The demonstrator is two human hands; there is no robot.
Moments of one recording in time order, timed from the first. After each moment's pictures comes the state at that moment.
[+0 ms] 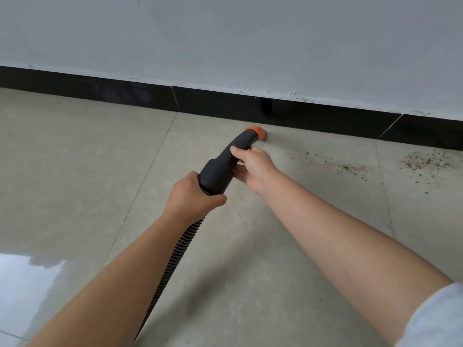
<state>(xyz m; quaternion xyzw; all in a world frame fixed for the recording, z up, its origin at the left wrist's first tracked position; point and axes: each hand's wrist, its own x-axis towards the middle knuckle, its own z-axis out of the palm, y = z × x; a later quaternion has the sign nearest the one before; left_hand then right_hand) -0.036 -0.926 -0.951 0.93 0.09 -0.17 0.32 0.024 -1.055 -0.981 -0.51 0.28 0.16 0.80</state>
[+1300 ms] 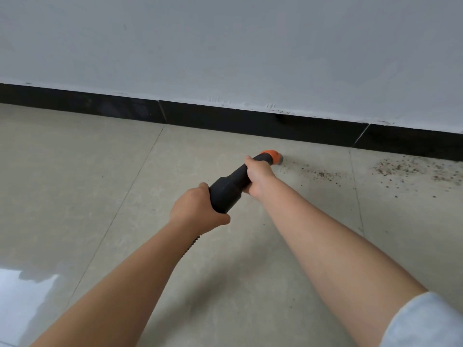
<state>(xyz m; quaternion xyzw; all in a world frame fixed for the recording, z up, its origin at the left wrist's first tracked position) -0.059 -0.977 -0.938 0.96 0.02 -0.19 0.19 0.009 -1.101 -0.963 -0.53 0.41 0.16 0.72</state>
